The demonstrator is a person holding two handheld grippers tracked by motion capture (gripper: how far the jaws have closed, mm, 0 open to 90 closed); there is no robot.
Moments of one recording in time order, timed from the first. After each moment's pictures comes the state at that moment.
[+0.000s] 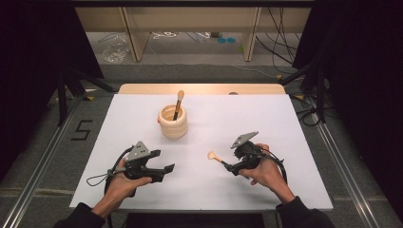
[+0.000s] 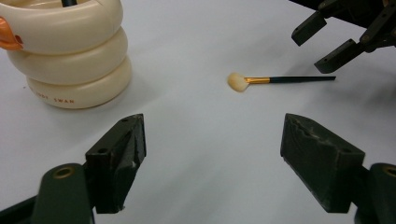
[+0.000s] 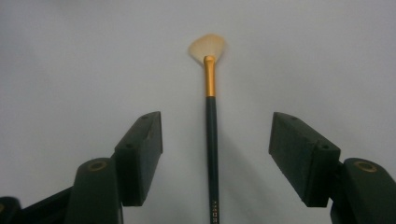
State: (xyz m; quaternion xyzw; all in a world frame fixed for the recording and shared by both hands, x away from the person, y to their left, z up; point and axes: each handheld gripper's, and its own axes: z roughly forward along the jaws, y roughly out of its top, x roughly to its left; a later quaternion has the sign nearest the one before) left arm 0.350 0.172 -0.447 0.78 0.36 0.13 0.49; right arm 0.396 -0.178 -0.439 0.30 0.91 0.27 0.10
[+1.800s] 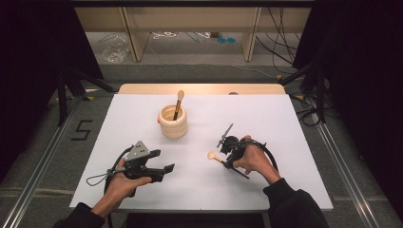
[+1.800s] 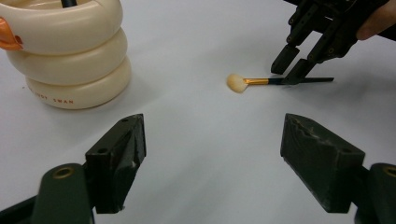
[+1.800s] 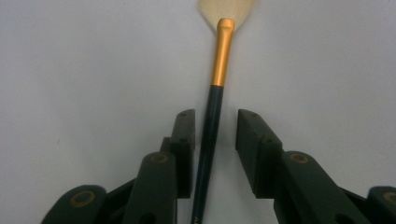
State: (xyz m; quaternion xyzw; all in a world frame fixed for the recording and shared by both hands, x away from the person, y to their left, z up) left arm 0.351 0.174 -0.446 0.78 0.36 0.13 0.49; right arm 0.437 -0.144 -0.453 0.24 0.96 0.12 0.03
